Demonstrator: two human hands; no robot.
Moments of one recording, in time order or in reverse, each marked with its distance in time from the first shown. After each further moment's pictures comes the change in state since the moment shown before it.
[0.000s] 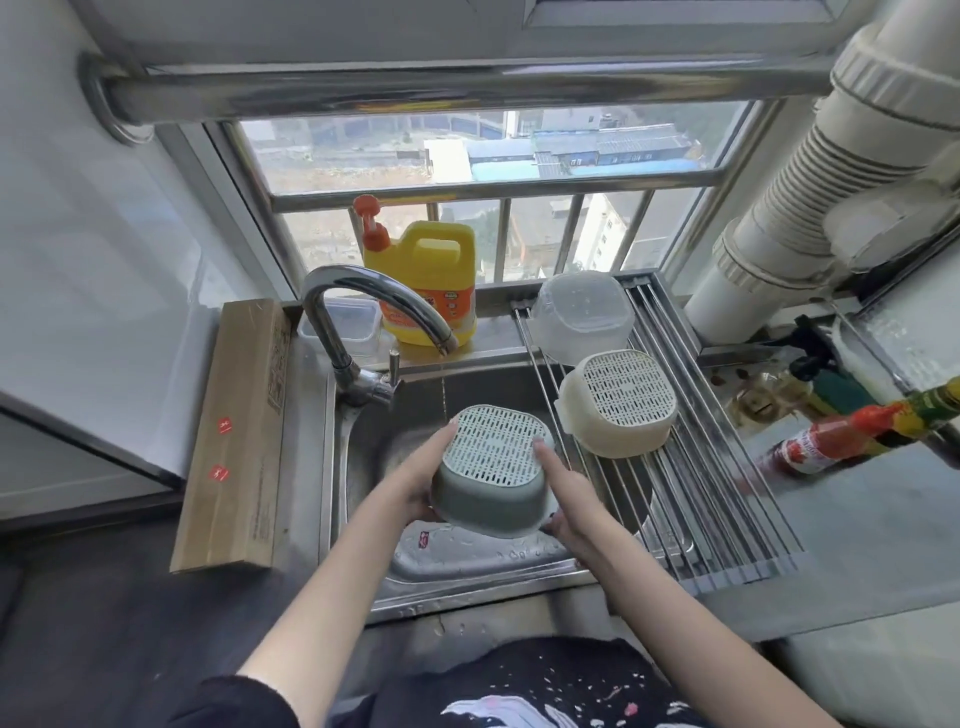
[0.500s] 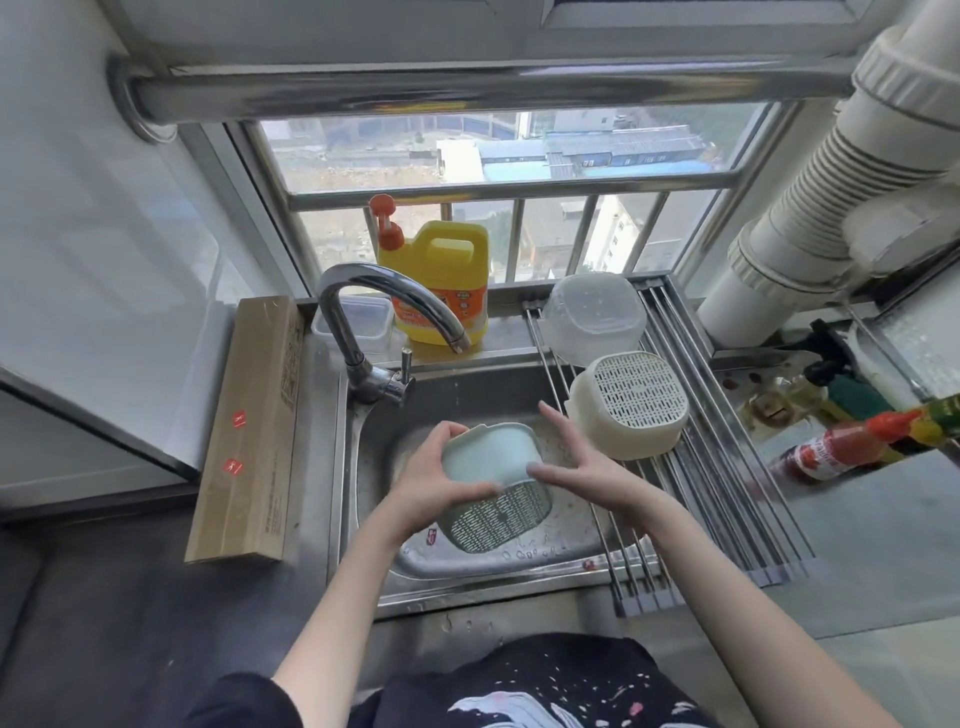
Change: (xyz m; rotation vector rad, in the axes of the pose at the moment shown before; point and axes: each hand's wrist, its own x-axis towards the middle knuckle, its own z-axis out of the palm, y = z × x) left_hand -0.034 -0.019 -0.008 0.403 0.086 0.675; right_hand -0.016 -0.047 -0.021 -0.772 -0.371 -0.328
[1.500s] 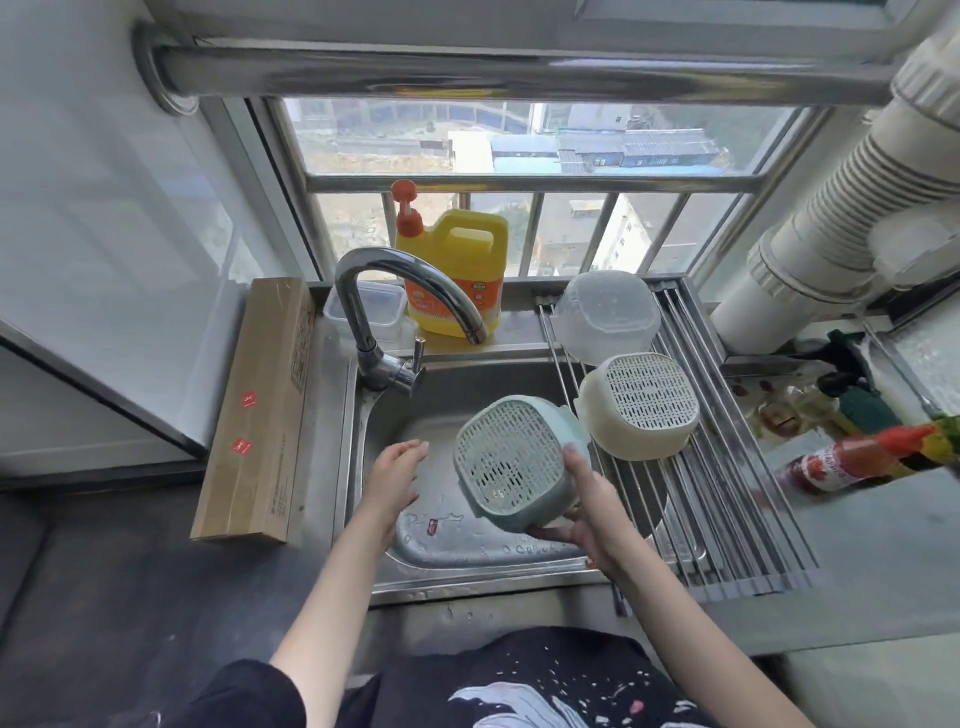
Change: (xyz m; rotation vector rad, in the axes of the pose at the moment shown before) left_hand 0.002 -0.039 -0.017 -0.362 0.308 -0.359; right_hand -0.005 0.028 0.044 0.745 0.303 0.210
